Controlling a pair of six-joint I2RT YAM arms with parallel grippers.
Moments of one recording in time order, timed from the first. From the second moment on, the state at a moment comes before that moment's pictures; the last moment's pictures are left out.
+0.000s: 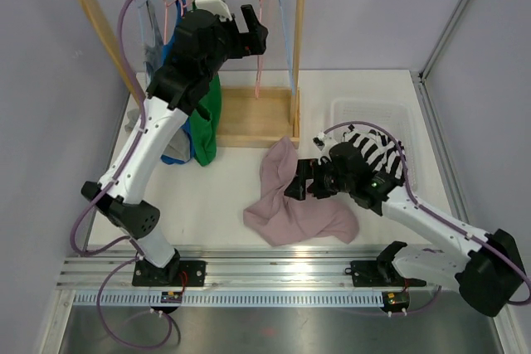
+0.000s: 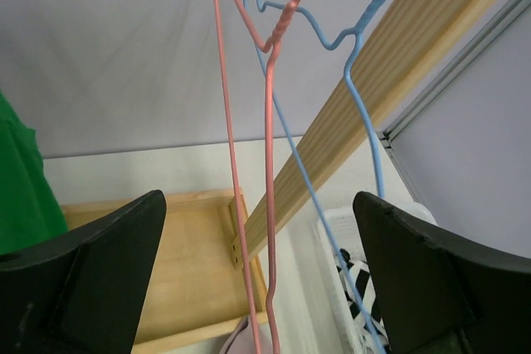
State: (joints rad) left arm -0.54 1.69 2.09 -0.47 -0.17 -0.34; right arm 0.68 1.04 0.72 -0.30 -0.28 0.59
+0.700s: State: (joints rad) left arm -0.54 0.81 1.45 -0.52 -0.24 -0.37; right arm 0.89 1.72 0.99 -0.37 0.21 0.52
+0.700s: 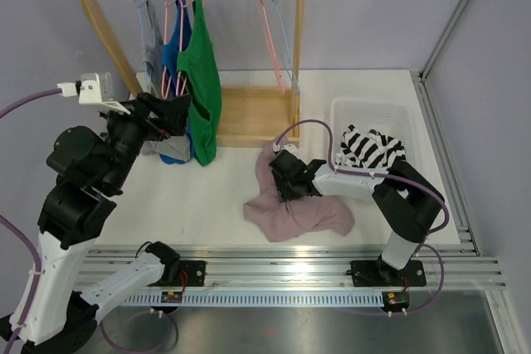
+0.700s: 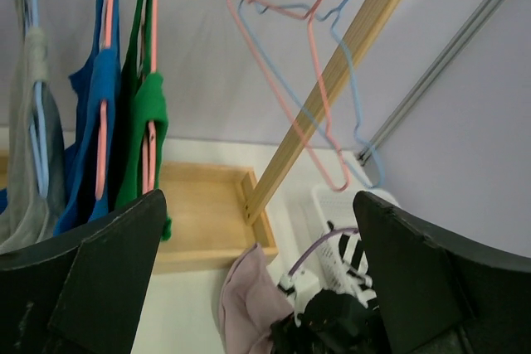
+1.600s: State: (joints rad) left arm -0.54 0.61 1.19 -0.69 -0.41 -0.20; right arm 0.87 1.08 1.33 -0.68 0.52 0.43
